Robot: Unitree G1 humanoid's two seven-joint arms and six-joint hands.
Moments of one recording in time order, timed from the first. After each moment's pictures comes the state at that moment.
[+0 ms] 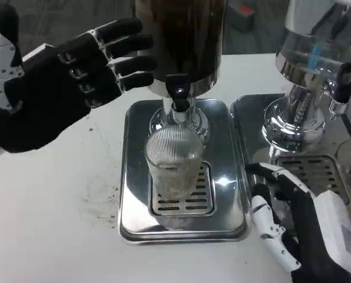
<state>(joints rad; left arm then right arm) -0.48 0.57 0.23 0.46 -0.70 0.22 -1.21 0.50 -0.08 0.26 -0.32 -0.68 -0.15 -0.31</state>
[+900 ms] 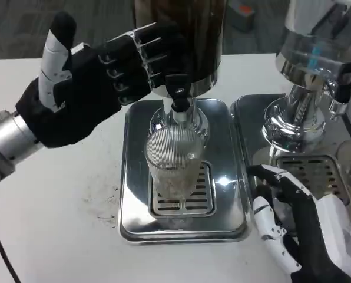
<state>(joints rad) -0.52 0.43 0.21 0.45 -0.54 0.11 -1.15 0.52 -0.05 0.26 -0.32 -0.68 -0.15 -0.32</state>
